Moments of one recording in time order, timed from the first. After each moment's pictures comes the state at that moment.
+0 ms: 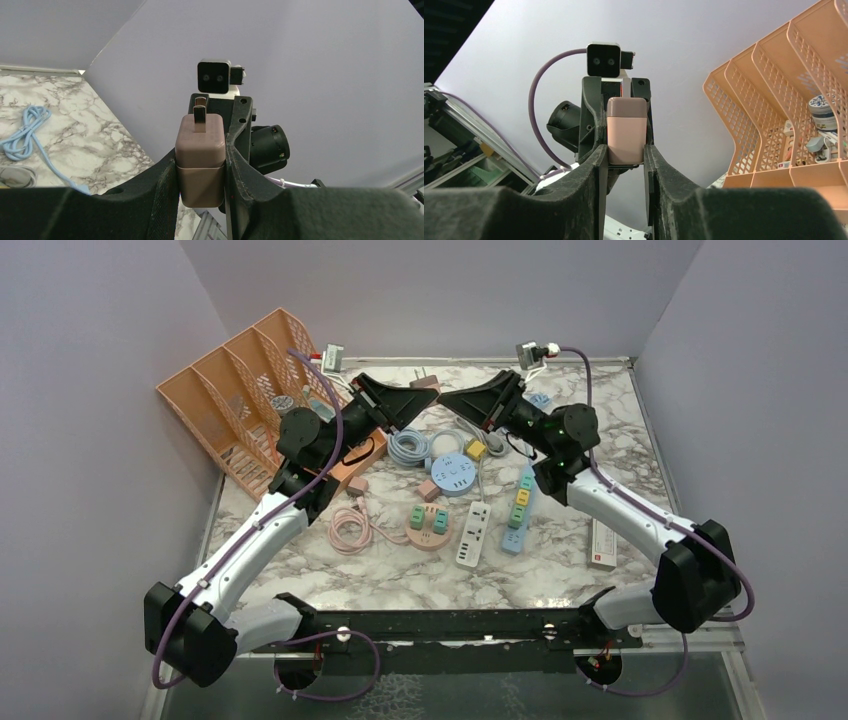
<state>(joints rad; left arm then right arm) -0.51 1.14 0.99 0.51 0.38 -1.04 0.55 1.39 0.99 0.93 -0.56 1.17</state>
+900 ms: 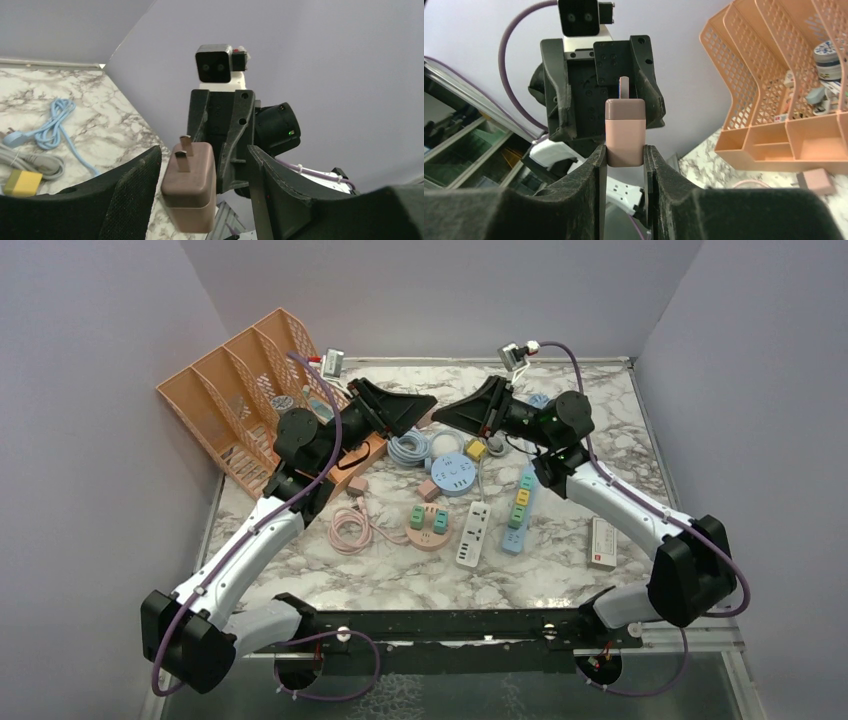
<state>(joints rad) -0.49 1.11 0.97 0.46 0.39 -0.97 0.53 1.43 1.04 0.80 -0.74 1.15</state>
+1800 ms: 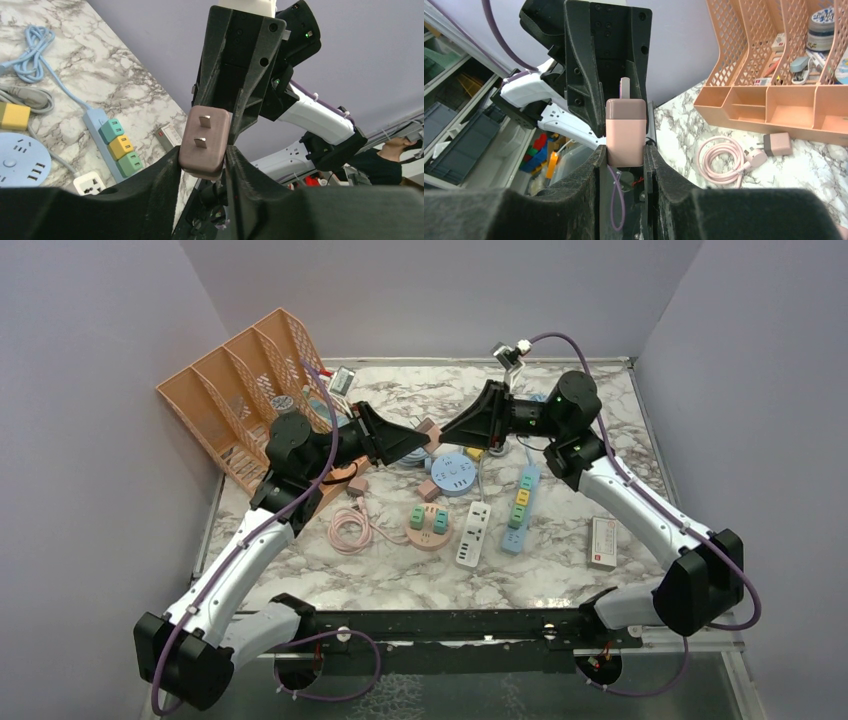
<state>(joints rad) -0.42 1.03 0.93 0.24 0.68 -0.91 0.48 1.37 1.14 0.43 -1.02 0.80</state>
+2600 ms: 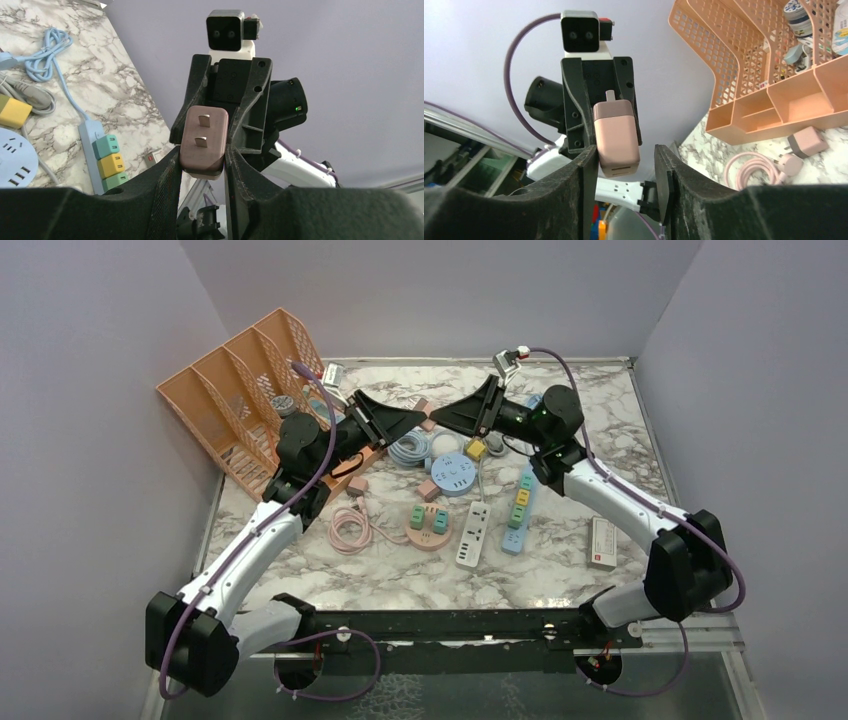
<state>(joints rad) -0.42 1.09 0.87 0.38 0.50 -1.15 0.51 1.44 1.04 0.61 -0.72 1.16</state>
